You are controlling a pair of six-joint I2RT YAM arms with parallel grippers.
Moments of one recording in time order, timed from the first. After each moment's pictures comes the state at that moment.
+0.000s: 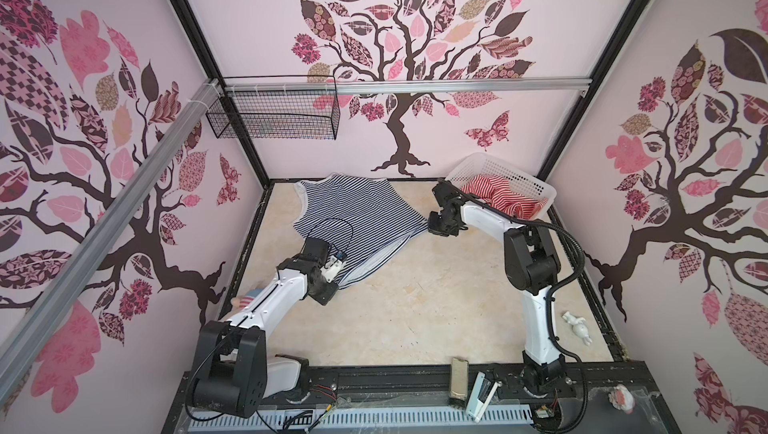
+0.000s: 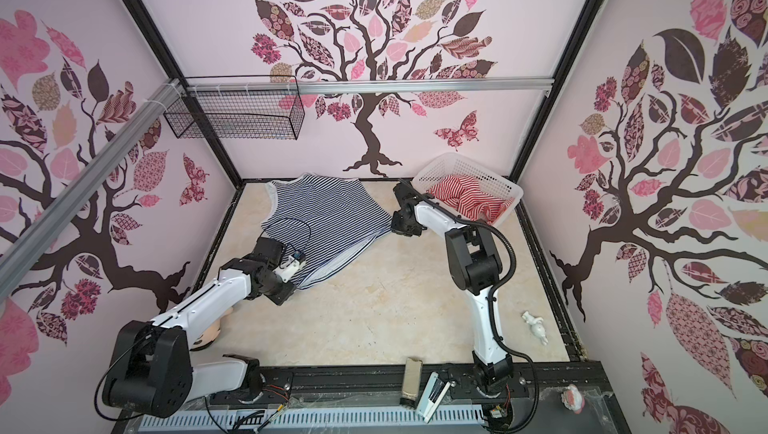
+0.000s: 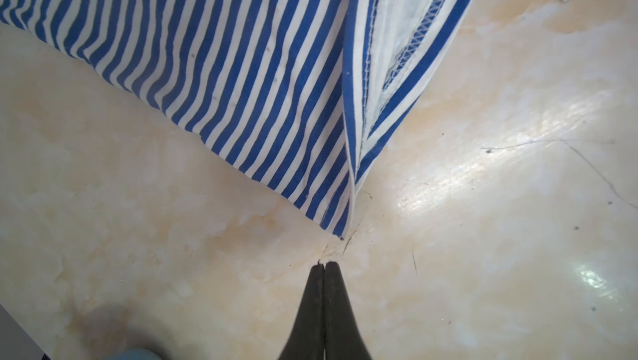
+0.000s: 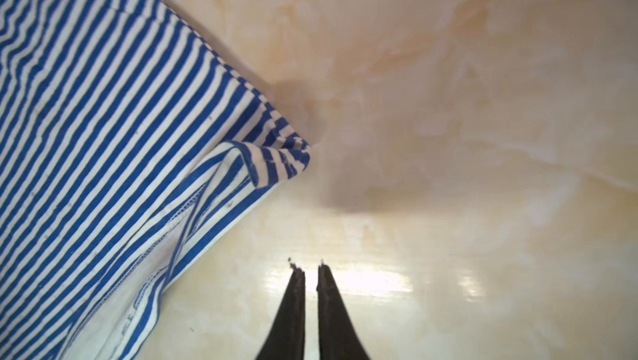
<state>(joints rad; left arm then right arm) -0.18 1.29 0.74 -0.73 -0.05 0.46 0.40 2.16 1.72 -0.70 -0.02 0.58</state>
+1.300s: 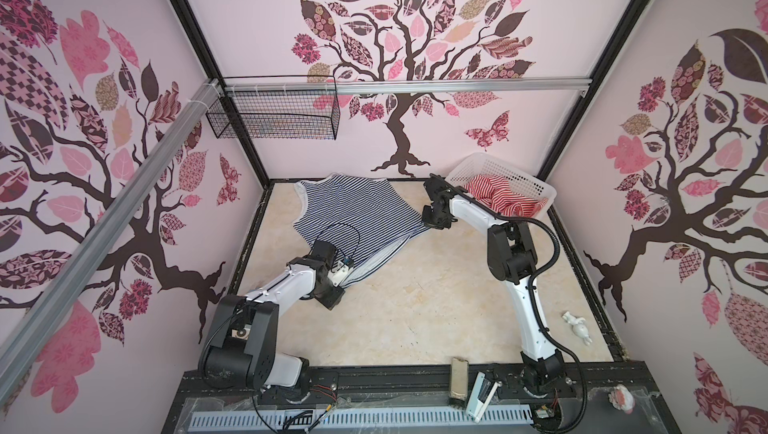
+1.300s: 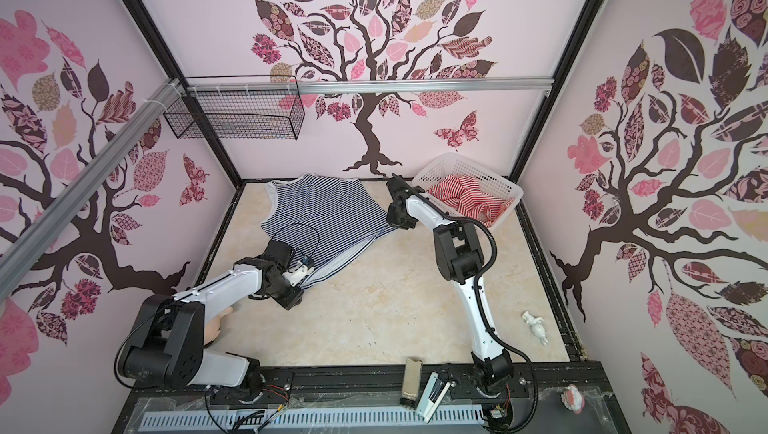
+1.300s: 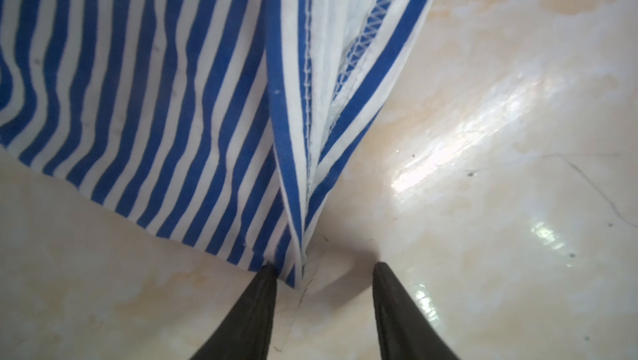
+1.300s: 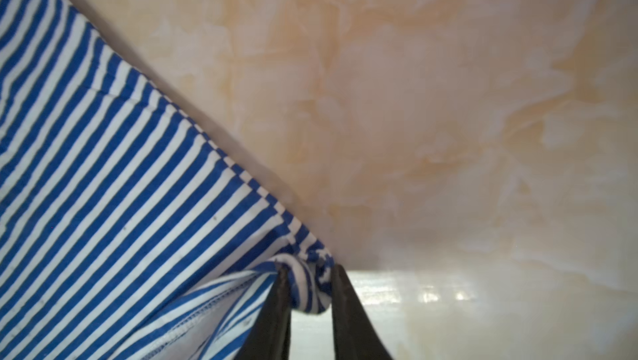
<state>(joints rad) -0.22 1.44 0.72 -0.67 0.03 0.45 0.41 2.41 2.04 -0.81 0.02 0.59</state>
